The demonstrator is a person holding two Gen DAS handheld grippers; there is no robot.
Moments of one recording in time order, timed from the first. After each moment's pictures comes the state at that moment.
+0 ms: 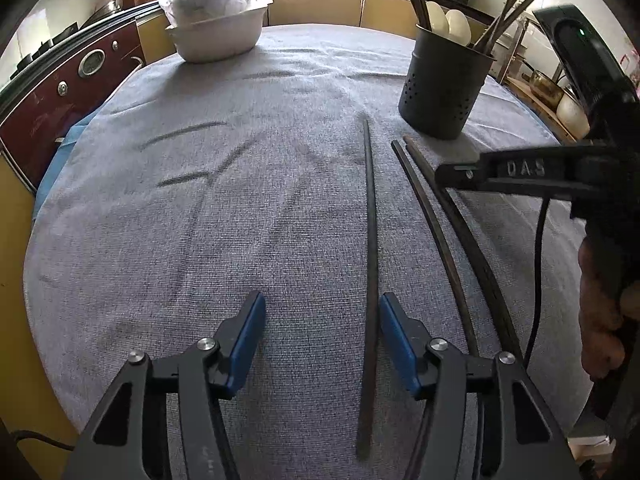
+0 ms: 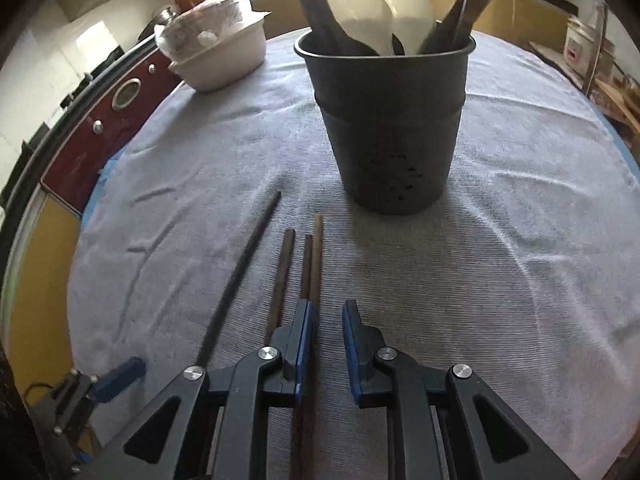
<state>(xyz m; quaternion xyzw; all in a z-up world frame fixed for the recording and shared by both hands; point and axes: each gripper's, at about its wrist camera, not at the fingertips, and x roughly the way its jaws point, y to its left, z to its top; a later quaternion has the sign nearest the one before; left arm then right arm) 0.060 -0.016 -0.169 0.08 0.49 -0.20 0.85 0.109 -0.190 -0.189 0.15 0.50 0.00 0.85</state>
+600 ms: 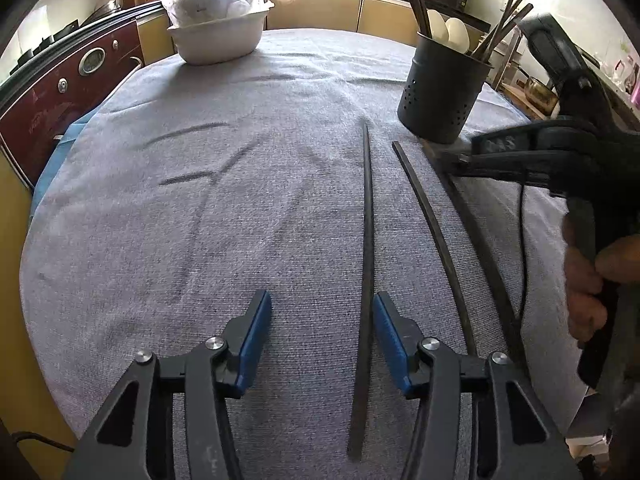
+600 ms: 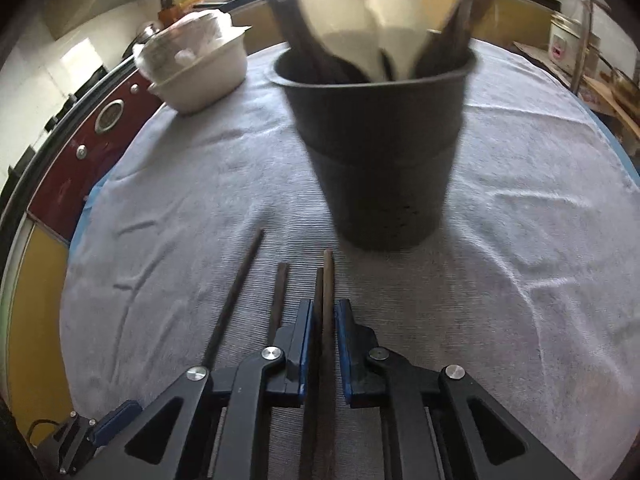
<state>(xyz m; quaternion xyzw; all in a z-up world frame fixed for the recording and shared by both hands) 0.056 -0.009 -0.166 0.07 0.48 -0.21 0.85 0.127 -0.202 -0.194 0.15 0.49 -0.04 0.86</state>
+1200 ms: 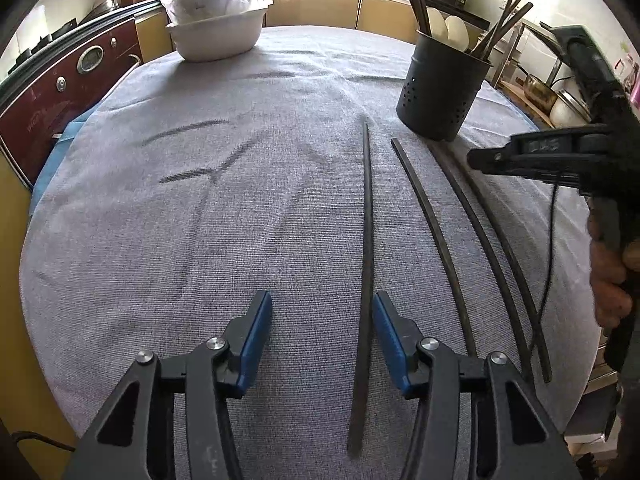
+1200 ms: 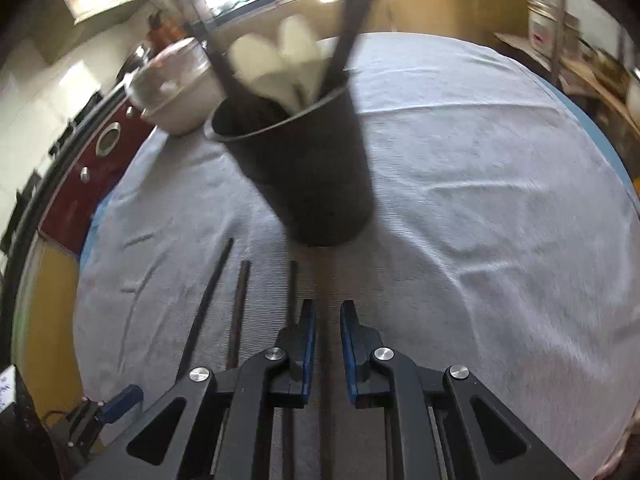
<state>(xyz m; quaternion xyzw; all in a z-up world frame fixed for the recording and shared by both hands) 0.059 -0.010 -0.163 0.06 0.49 -0.21 0.84 0.105 -0.226 -0.180 0.15 0.49 -0.04 0.86</state>
